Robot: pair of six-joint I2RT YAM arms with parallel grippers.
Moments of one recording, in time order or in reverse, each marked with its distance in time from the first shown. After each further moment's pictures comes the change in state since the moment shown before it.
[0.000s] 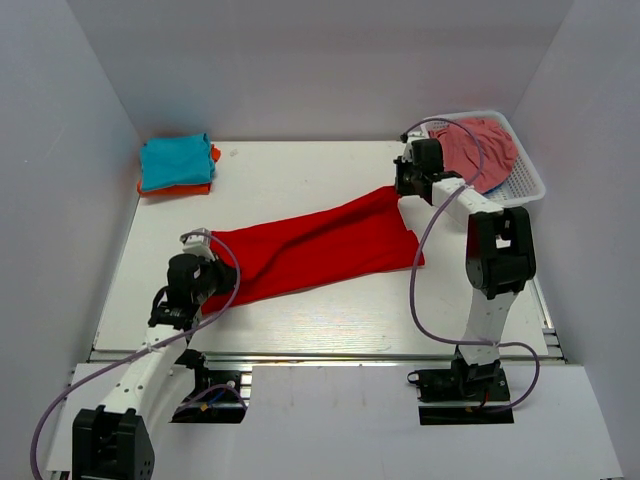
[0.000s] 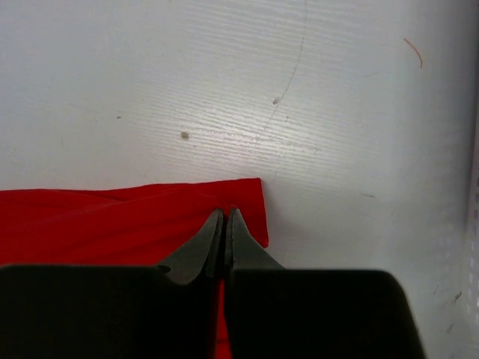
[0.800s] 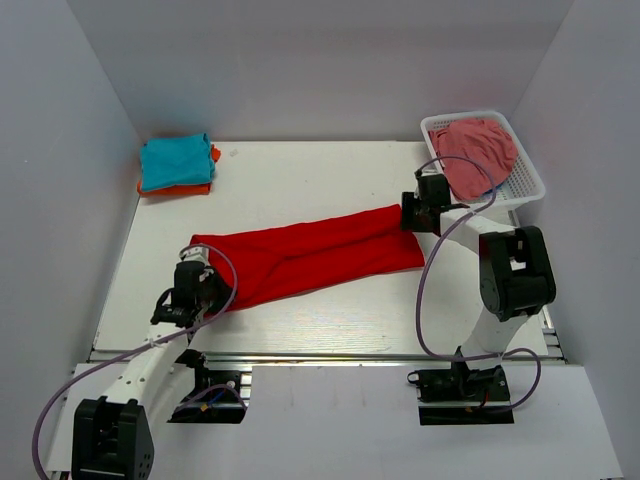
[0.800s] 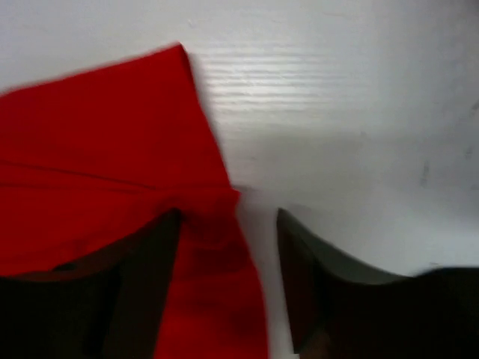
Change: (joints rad) left arm 0.000 0.023 -0.051 -0.188 -0.103 -0.095; right arm -0.004 -0.195 -0.371 0.033 0.099 0.100
